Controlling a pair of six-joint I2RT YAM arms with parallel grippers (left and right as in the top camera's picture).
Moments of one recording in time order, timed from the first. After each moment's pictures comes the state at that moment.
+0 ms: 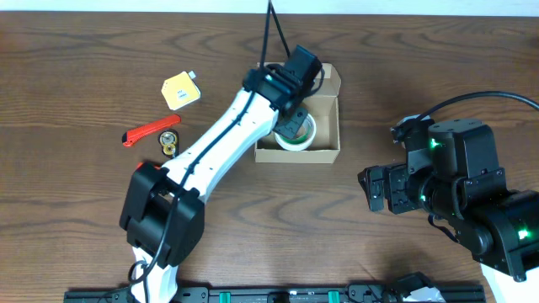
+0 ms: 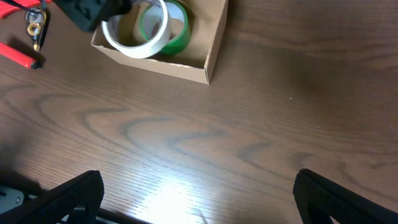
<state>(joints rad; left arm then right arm) -0.65 2.01 1.78 -0.94 -0.05 0.00 0.31 1.03 1.42 -1.38 -0.05 0.13</state>
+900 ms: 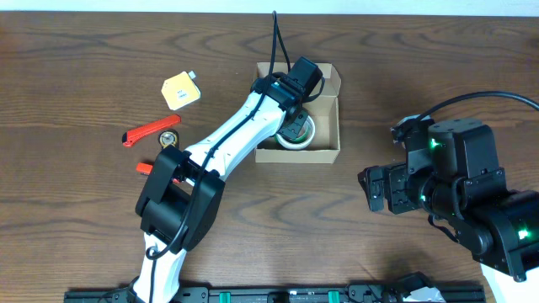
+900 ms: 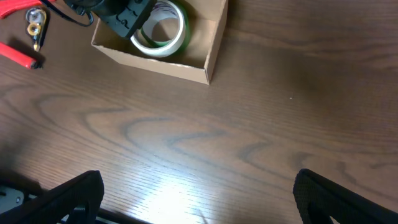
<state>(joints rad) -0.65 2.11 1.73 -0.80 -0.09 -0.05 0.31 1.03 1.42 -1.38 -0.05 0.13</state>
